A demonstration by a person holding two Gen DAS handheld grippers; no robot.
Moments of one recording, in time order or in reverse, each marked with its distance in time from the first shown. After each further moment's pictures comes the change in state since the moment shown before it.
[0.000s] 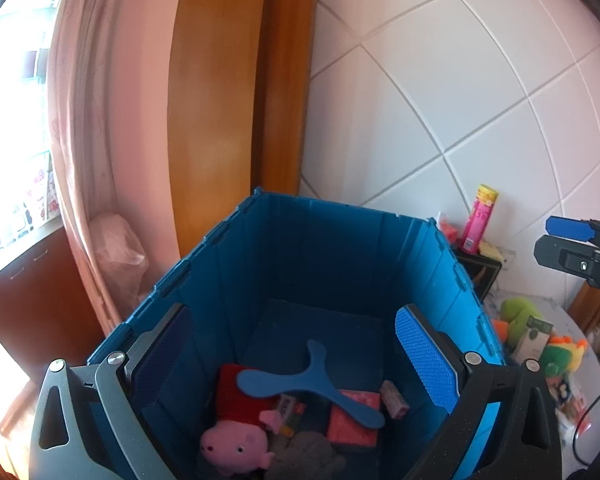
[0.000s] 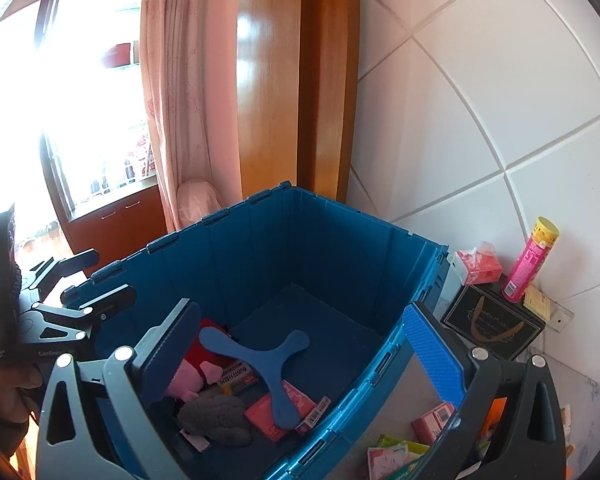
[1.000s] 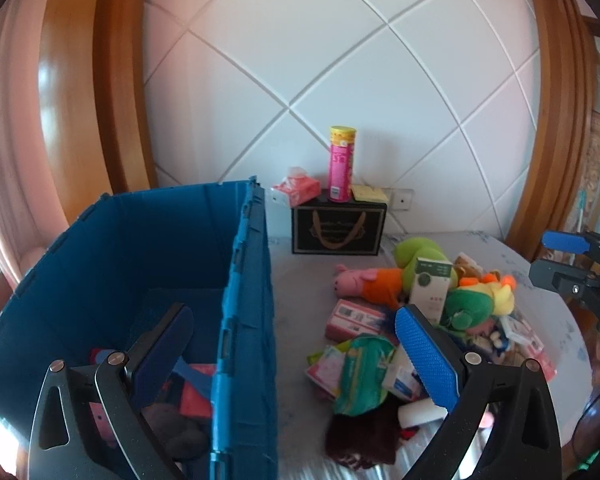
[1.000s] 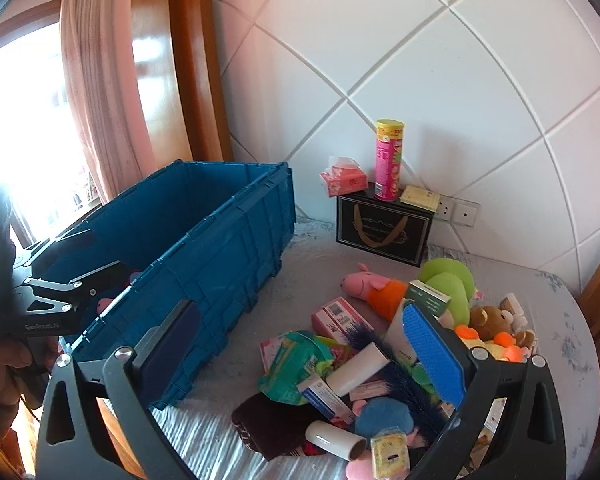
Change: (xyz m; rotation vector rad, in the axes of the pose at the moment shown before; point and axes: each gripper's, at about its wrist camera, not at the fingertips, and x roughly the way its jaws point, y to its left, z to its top) left arm -0.027 -0.261 -0.050 0.231 0.093 -0.205; right arm -0.166 -0.181 -0.154 0.249 0.038 -0.173
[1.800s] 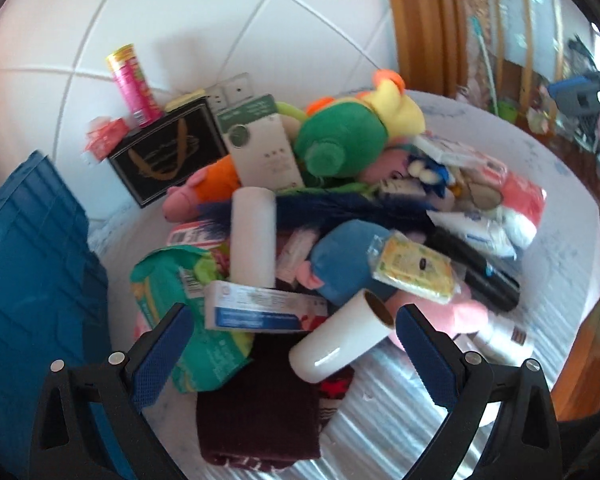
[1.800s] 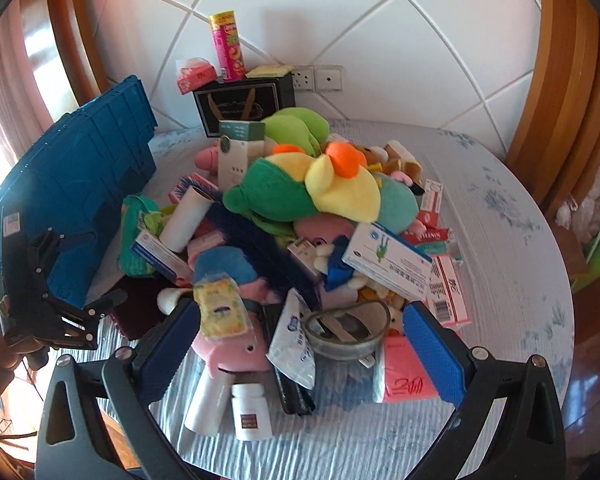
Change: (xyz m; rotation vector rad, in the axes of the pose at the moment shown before) left arm 0.133 -0.206 -0.158 0.521 0.204 -0.245; right arm -0.032 -0.198 -0.178 0.223 0.270 -0.214
